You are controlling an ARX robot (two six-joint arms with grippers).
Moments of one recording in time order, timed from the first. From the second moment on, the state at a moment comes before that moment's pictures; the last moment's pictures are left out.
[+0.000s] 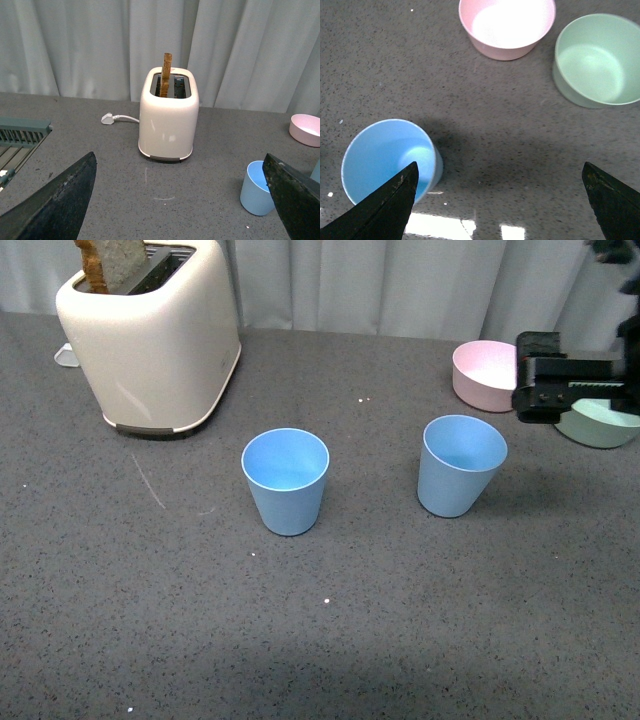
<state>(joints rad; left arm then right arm) 0.00 0.00 0.02 0.00 0.00 -0.01 0.16 1.82 0.91 0.11 0.04 0.11</state>
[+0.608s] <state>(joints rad) 0.00 0.00 0.02 0.00 0.00 -0.01 0.22 2.07 1.14 -0.08 0.02 0.27</state>
